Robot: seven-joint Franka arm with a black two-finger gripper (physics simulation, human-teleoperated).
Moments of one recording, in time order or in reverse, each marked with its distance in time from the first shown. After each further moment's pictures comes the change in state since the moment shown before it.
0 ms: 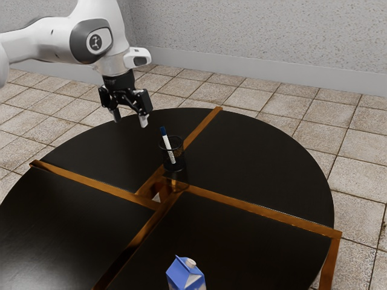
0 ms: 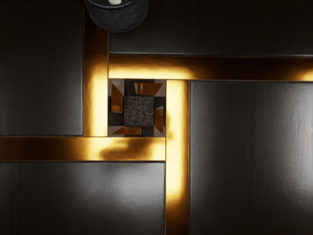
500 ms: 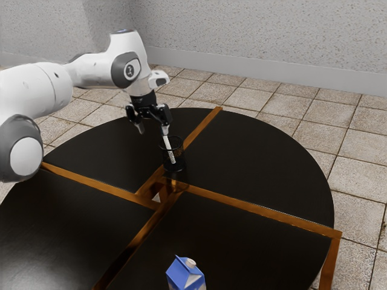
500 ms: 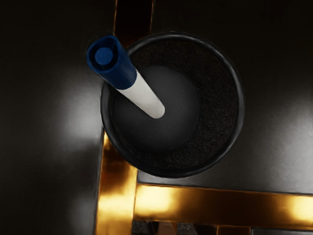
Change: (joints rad) arm -0.002 0.530 0.071 0.450 -0.027 0.090 0.007
